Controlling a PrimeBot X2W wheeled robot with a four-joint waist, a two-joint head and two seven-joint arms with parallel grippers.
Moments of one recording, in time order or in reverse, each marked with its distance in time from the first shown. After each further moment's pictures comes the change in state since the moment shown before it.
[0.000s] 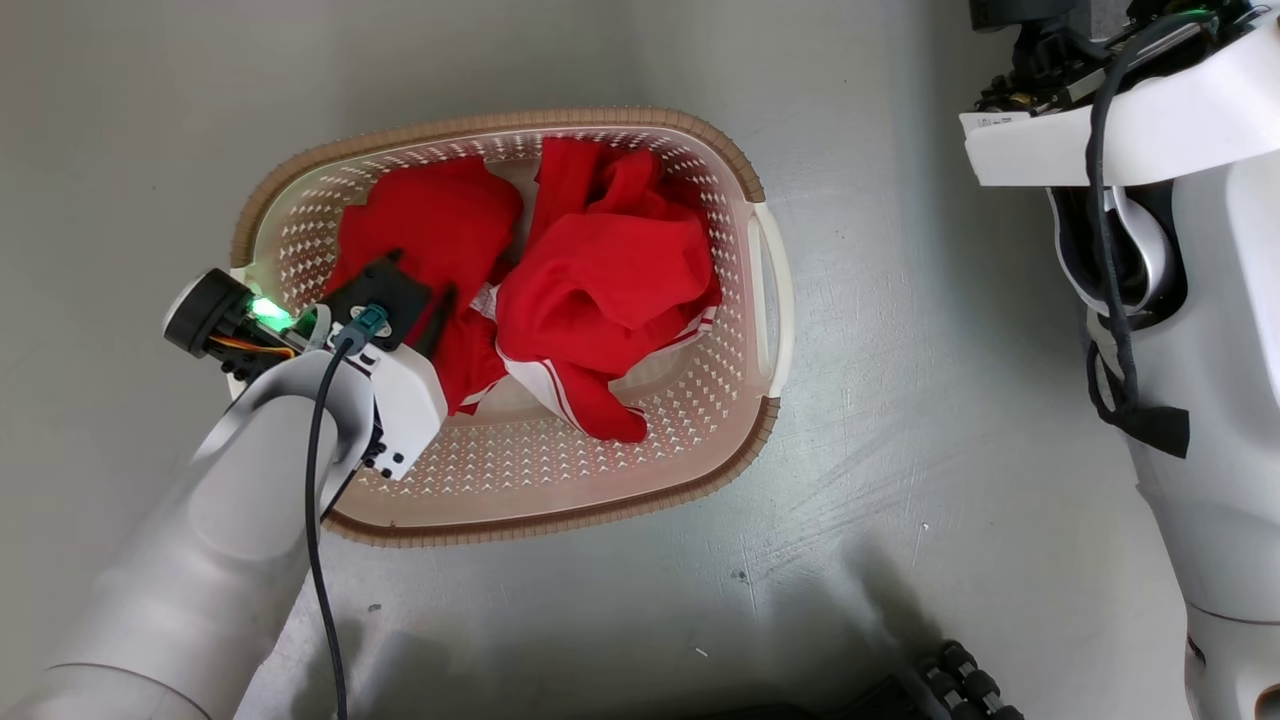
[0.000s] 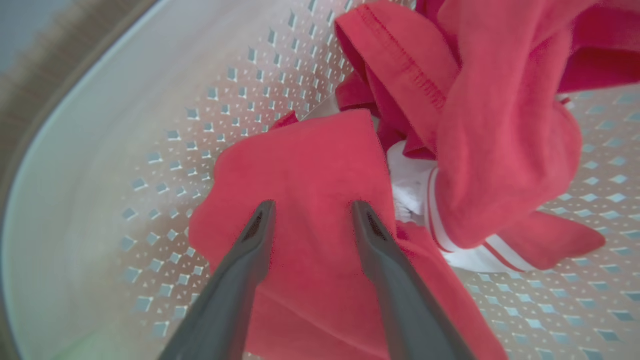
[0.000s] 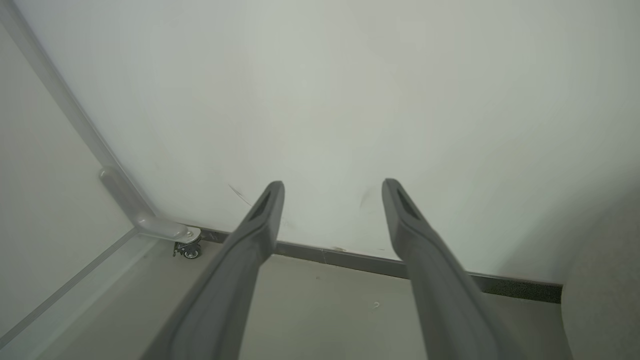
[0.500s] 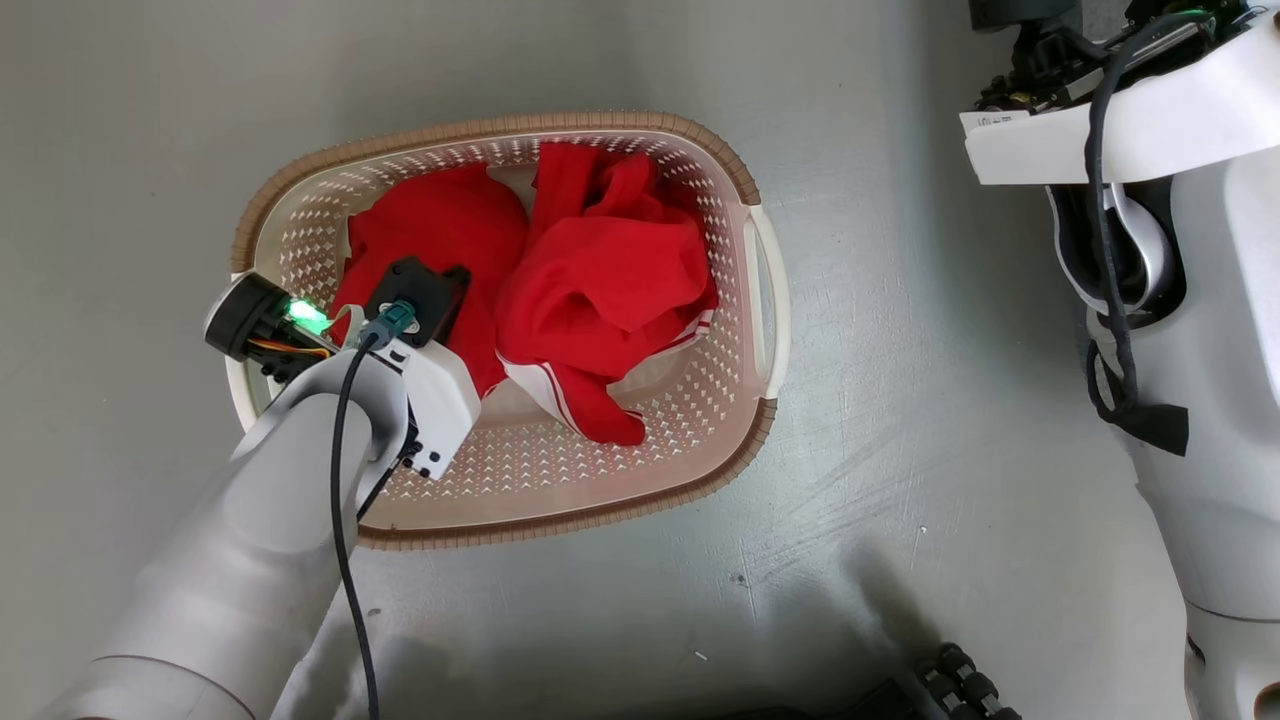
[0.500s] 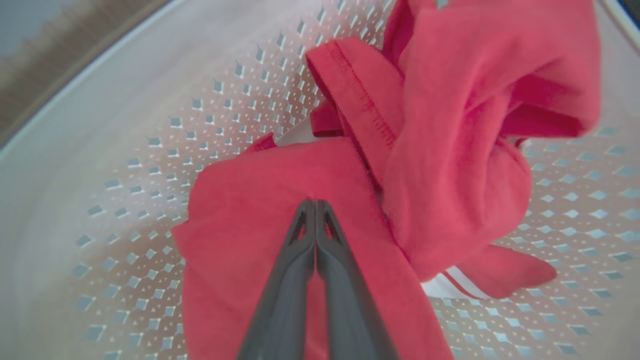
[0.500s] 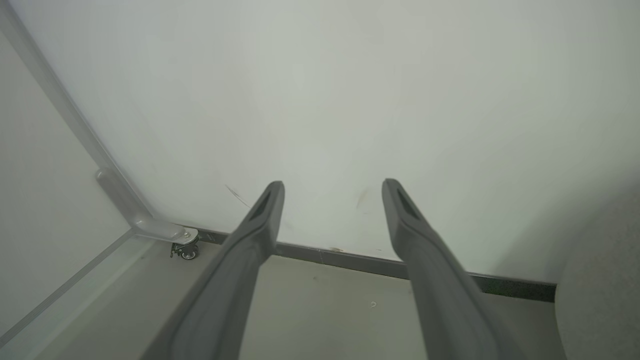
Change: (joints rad) left arm -0.014 -0.054 0.006 0.040 -0.031 -0.003 -0.026; right arm 0.000 0.002 -0.003 0.010 0.000 0.000 0.000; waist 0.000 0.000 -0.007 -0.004
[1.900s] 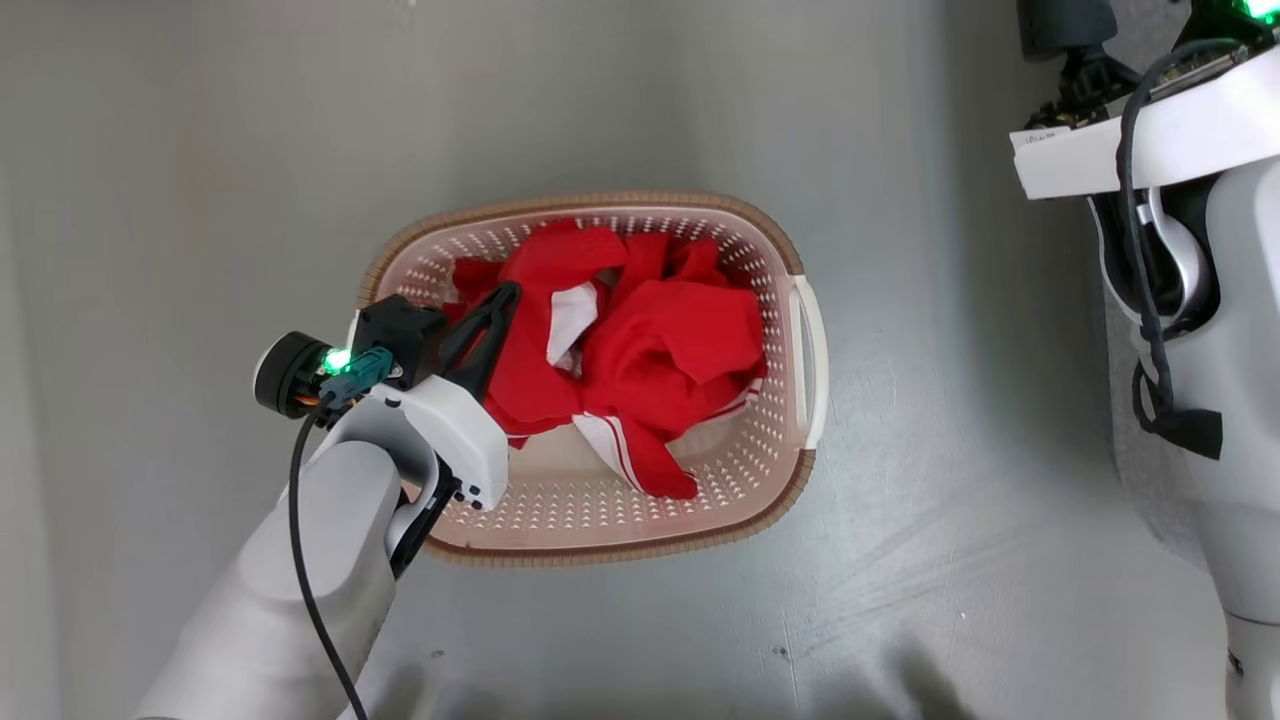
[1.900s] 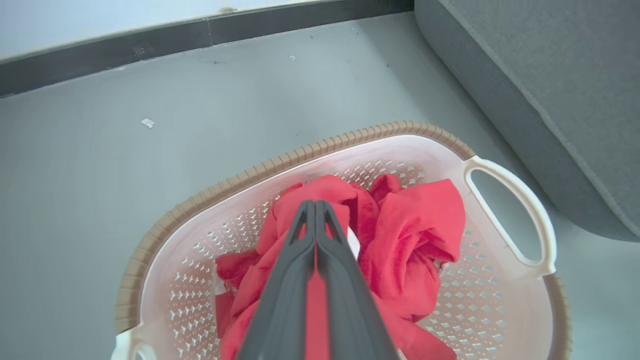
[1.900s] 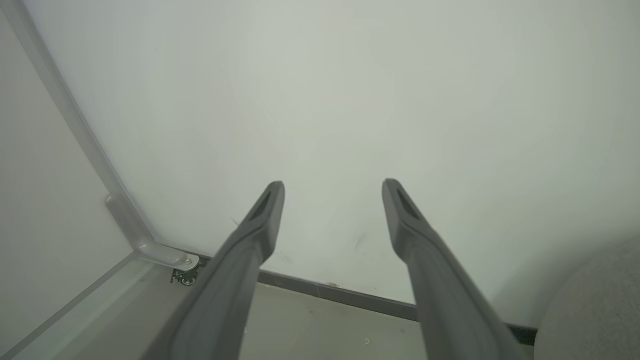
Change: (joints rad) left arm 0.126 -0.036 0.081 -0.131 -0.194 -0.043 -0.132; right arm 0.035 -0.058 -0.027 0.067 -0.008 0.000 0.000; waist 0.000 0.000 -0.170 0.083
